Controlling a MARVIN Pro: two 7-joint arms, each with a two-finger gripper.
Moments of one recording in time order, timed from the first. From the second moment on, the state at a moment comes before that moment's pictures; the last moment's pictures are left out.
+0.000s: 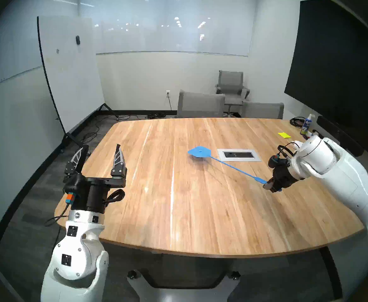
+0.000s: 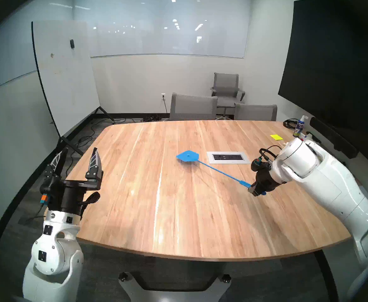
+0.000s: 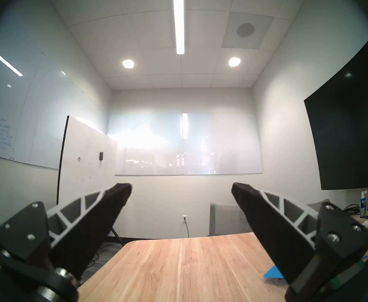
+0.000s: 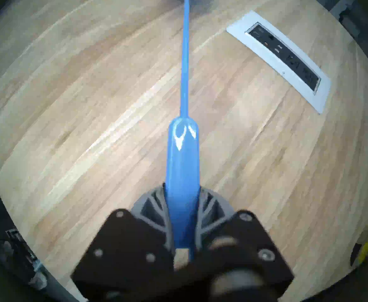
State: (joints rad) left arm 2.15 -1.45 -1.63 -2.29 -0.09 -0.33 0.07; right arm -1.02 -0.51 1.02 -1.61 0.27 0.96 0.86
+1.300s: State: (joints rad) left arm 2.15 -1.45 -1.63 -2.29 -0.09 -0.33 0.07; right arm -1.06 -0.46 0.86 -1.60 0.16 0.96 0.84
